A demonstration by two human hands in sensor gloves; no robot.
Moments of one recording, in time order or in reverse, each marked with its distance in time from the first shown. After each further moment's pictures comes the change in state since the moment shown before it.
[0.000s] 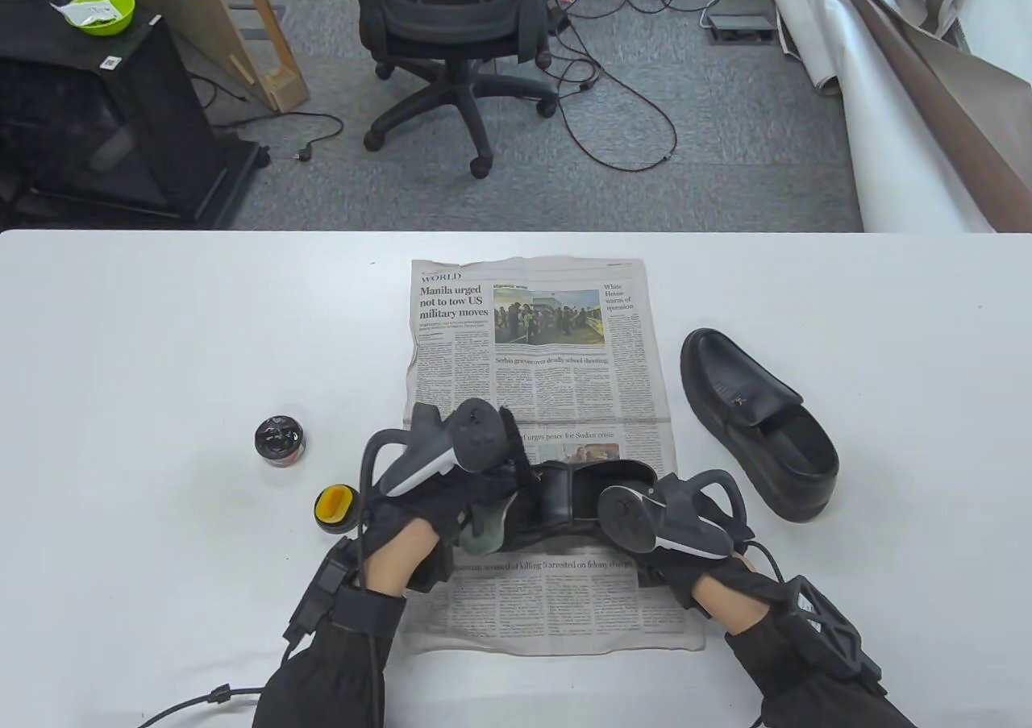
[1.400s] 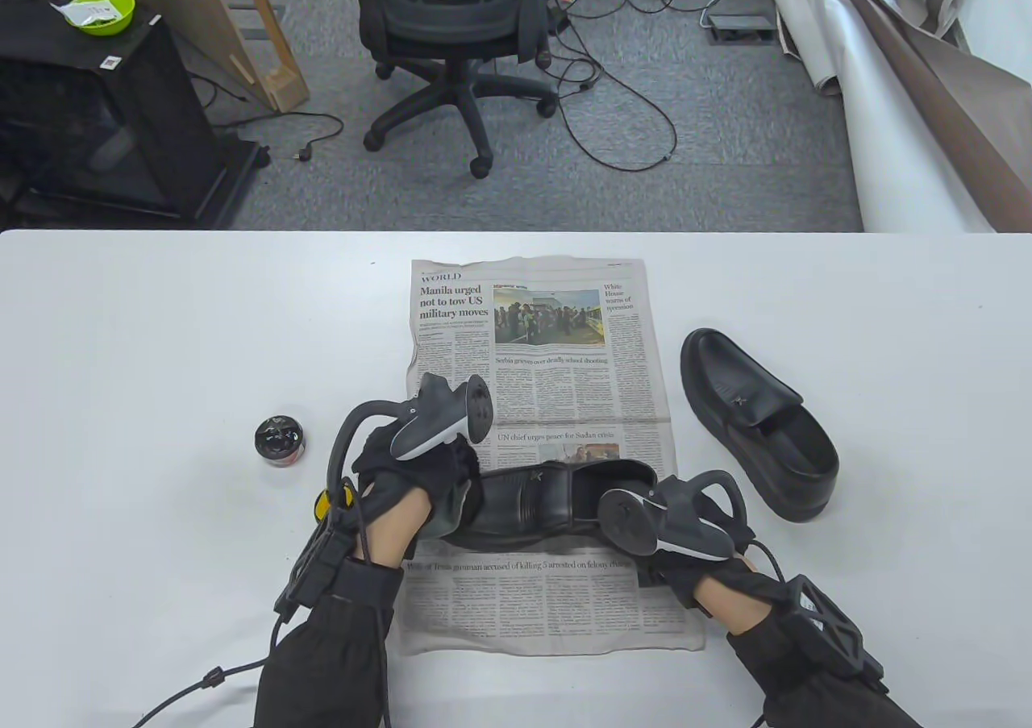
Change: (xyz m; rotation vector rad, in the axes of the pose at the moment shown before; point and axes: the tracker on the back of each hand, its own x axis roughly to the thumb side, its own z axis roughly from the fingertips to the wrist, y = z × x) left_hand -0.033 0.016 -0.021 -0.199 0.215 -0.186; right_hand 0.000 0.000 0.001 -0.012 -0.014 0.005
